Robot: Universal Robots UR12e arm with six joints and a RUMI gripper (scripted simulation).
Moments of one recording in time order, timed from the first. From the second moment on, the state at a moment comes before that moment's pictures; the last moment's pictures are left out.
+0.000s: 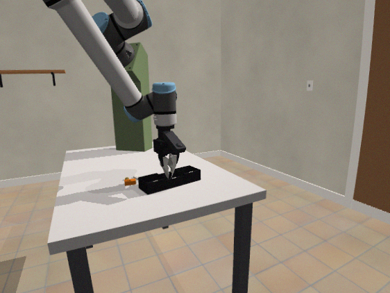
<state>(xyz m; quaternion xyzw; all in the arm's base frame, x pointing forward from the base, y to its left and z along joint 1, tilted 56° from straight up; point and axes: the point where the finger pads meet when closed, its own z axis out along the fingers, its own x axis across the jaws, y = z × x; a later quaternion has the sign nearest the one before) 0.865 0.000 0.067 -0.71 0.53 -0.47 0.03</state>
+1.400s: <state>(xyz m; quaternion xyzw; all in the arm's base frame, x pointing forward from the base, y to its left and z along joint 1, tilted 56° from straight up) 0.859 0.004 0.072 -0.71 0.53 -0.47 0.03</state>
